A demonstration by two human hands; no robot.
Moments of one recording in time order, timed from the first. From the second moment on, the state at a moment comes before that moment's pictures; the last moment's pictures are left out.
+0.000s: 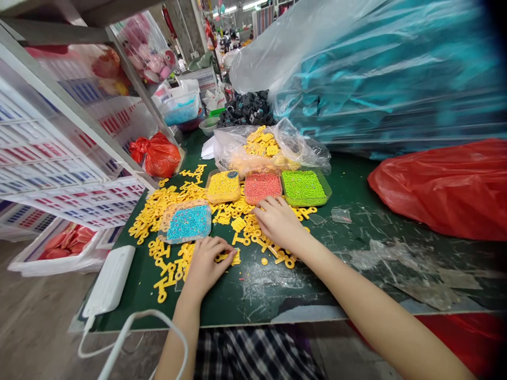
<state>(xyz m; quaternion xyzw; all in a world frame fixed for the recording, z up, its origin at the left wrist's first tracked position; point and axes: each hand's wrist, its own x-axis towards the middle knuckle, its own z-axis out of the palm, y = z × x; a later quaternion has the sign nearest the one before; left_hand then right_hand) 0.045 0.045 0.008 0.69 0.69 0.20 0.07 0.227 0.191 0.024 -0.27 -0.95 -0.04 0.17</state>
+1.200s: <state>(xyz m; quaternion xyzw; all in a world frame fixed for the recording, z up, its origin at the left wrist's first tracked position) 0.040 0.038 0.032 0.82 0.56 0.05 -0.11 0.224 0.170 0.029 -0.24 -0.96 0.07 0.11</state>
